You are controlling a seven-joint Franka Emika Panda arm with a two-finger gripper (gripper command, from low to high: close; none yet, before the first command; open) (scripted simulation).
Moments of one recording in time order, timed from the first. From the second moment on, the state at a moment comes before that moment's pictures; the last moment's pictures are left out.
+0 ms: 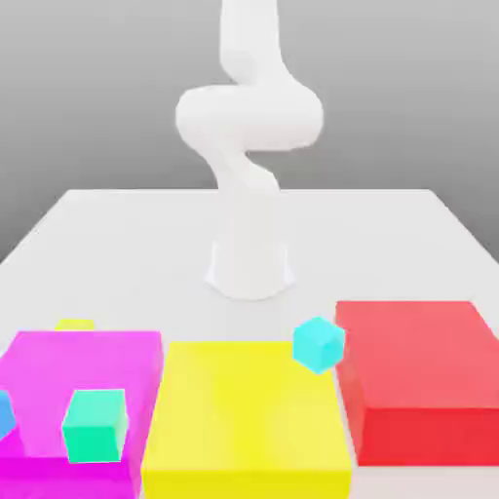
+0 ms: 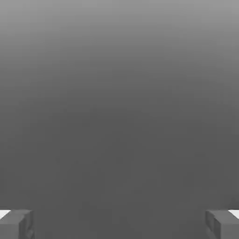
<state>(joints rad) -0.04 -0.74 -0.02 -2.34 -0.05 2.34 0.77</state>
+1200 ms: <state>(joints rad) -0.62 0.26 -0.18 -2.77 0.40 3.02 -0.29</state>
